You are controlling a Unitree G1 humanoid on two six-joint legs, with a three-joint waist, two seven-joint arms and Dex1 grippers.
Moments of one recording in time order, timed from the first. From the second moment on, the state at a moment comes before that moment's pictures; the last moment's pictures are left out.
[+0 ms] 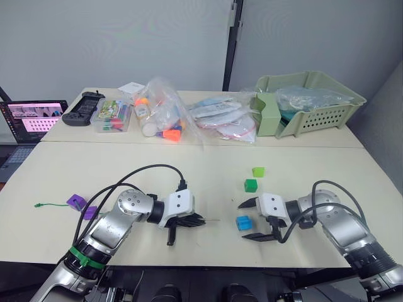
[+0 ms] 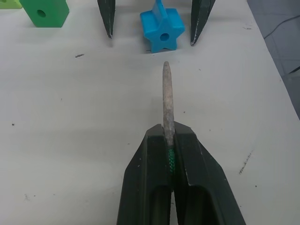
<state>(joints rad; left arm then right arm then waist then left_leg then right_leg) -0.41 0.62 -0.35 -0.17 -0.16 0.35 -1.16 -0.39 -0.78 0.30 0.04 0.14 0.02 1.26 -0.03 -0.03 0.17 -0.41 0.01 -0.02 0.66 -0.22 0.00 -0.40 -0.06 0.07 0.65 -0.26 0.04</state>
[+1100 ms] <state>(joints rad) -0.54 0.66 -0.49 -0.30 -0.04 0.67 -1.08 -0.35 -0.68 0.34 -0.19 0.13 0.40 1.08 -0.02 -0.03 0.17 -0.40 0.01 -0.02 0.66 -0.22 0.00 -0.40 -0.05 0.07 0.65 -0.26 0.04</state>
